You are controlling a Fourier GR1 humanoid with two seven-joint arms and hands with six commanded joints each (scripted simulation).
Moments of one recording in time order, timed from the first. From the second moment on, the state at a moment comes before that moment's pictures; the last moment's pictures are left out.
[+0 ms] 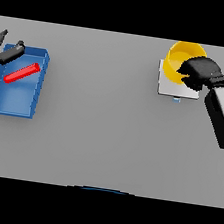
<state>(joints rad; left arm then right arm) -0.54 0.78 -0.39 -1.17 0.24 0.13 0.50 -0.89 -0.50 0.43 -0.69 0.83 0.26 -0.20</state>
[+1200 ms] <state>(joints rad) -0.54 0.78 -0.38 -1.18 0.24 0.13 0.50 -0.91 -0.46 0.40 -0.58 0.81 0.33 -0.18</state>
